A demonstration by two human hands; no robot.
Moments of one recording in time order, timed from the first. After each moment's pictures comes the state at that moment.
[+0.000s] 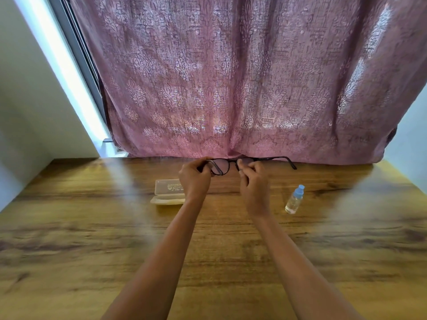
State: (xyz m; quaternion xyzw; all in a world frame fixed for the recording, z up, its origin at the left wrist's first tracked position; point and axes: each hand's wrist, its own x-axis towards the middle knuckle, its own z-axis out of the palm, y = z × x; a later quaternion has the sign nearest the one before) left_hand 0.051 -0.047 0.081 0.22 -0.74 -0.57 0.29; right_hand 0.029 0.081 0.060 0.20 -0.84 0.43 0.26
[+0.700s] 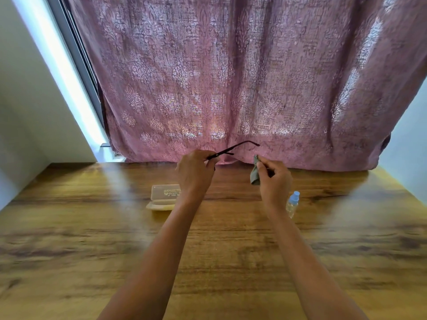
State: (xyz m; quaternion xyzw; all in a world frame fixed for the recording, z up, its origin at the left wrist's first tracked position) left_hand 0.053 -0.041 0.123 0.14 -0.88 -0.31 0.34; right_hand 0.016 0.113 0.091 0.04 -0.79 0.55 0.28
